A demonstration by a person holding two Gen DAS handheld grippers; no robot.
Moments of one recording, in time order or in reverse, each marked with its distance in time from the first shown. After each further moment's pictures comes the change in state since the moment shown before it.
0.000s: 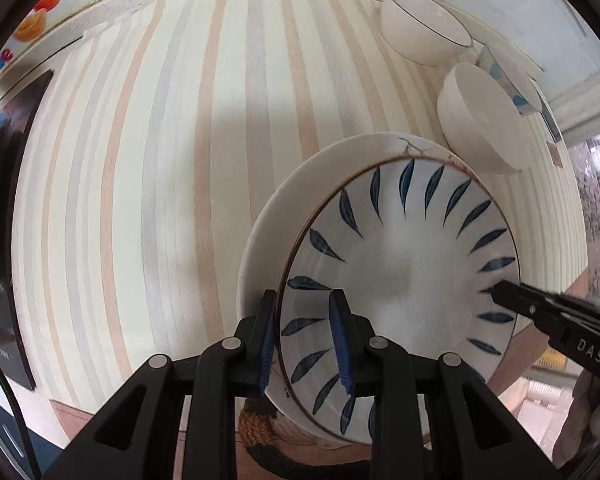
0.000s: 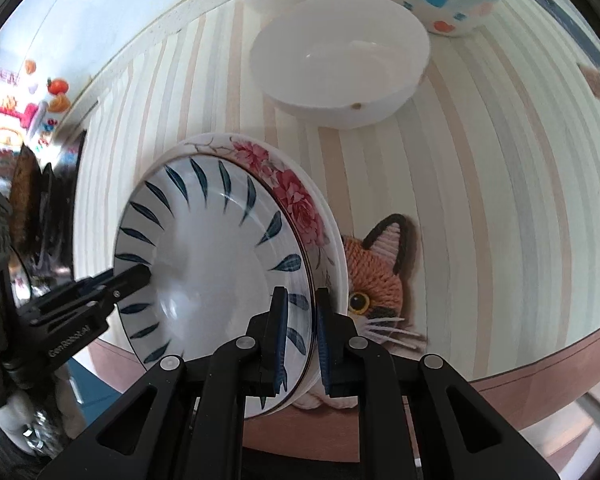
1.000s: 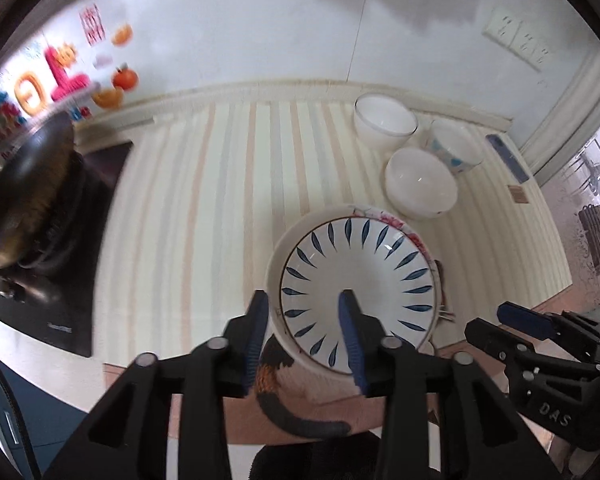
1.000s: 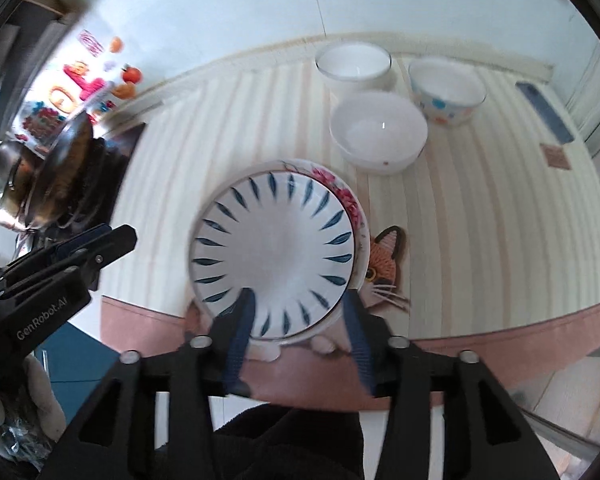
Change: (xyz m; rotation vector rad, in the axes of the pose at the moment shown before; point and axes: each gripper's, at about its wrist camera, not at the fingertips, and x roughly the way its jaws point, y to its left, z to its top) left arm -0.155 -0.032 -0.078 0.028 -0.332 0.086; right arm -0.112 0.067 -0.081 -0.208 -0.220 -0.073
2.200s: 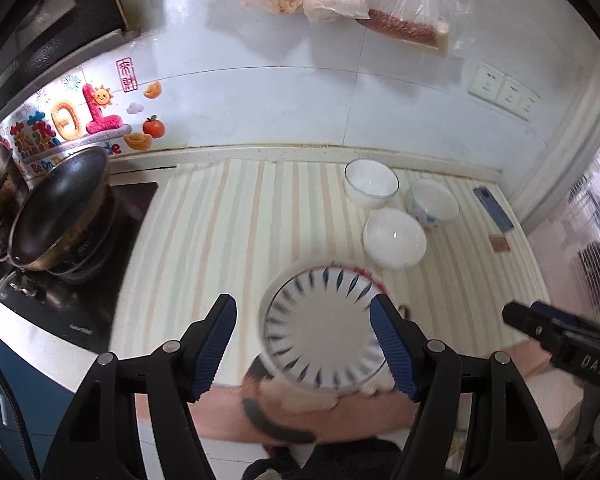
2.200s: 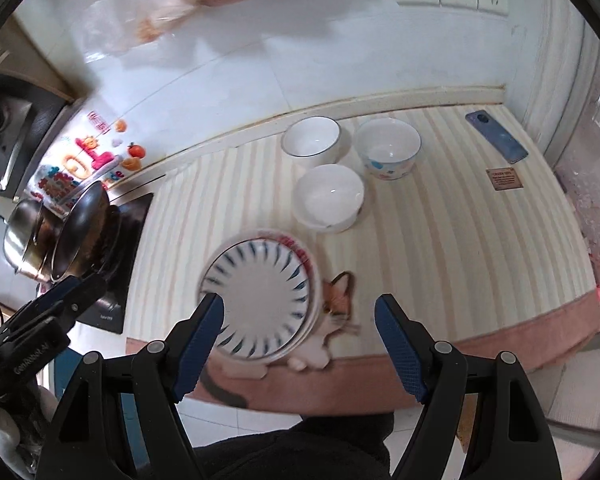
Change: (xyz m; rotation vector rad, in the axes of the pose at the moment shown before) left arm -0.052 -0.042 0.023 -0.086 -0.152 0.060; right arm -0.092 -0.075 0.021 0.102 -0.148 0.046
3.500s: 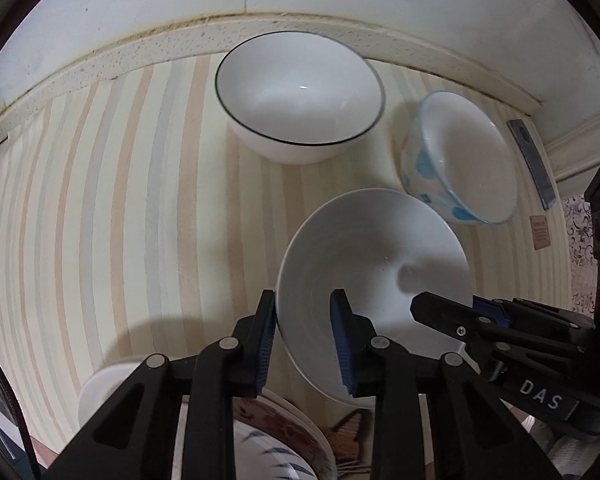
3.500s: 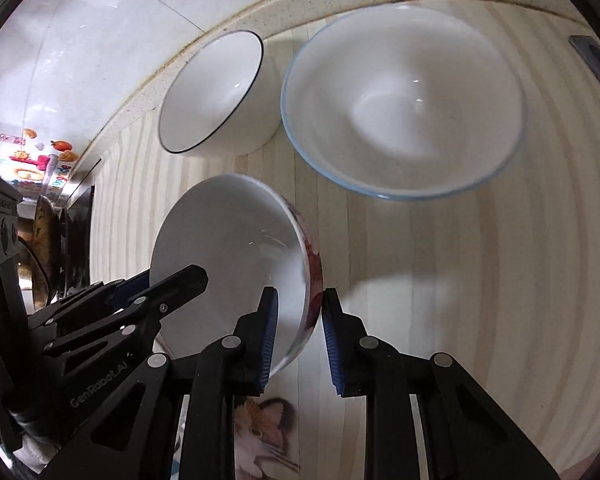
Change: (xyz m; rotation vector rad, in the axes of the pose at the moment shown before) left arm 0.263 -0.115 0.051 0.054 0.427 -0.120; right arm 0.267 -0.110 0.128 0.059 0.365 0.141
